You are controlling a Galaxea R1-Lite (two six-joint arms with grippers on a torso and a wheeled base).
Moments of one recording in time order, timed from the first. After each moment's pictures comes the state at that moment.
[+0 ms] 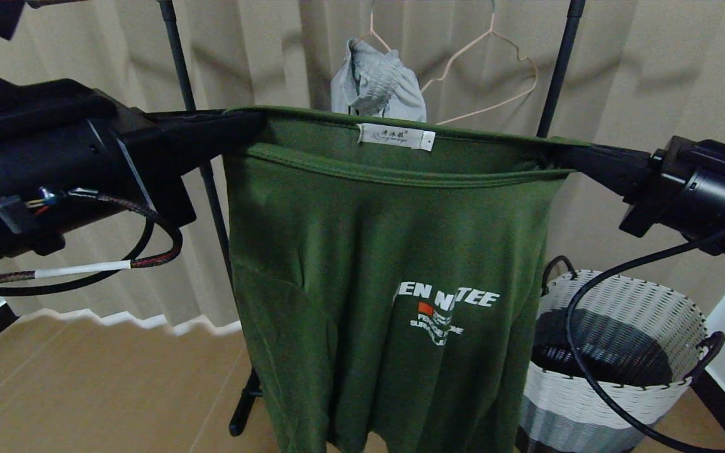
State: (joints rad) left arm -0.58 1.30 -0.97 -0.42 -0.16 0.11; right arm 0.28 1.43 -0.78 -0.80 0.48 0.08
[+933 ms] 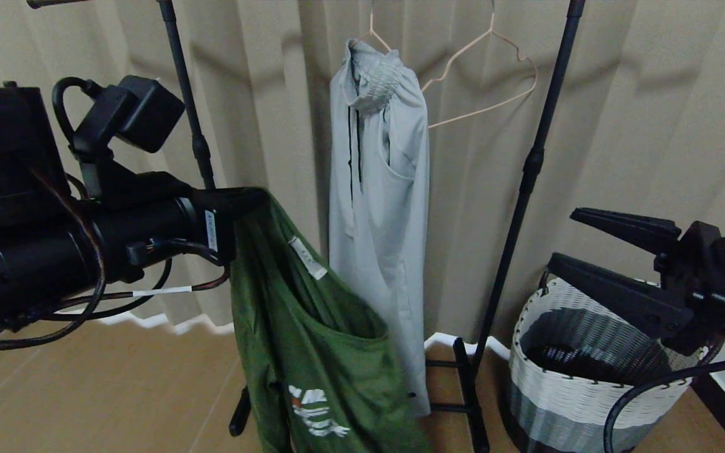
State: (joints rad) left arm -0.46 1.44 -0.89 -0.42 -0.07 0.11; right arm 0.37 1.27 -0.48 -0.85 0.49 0.09
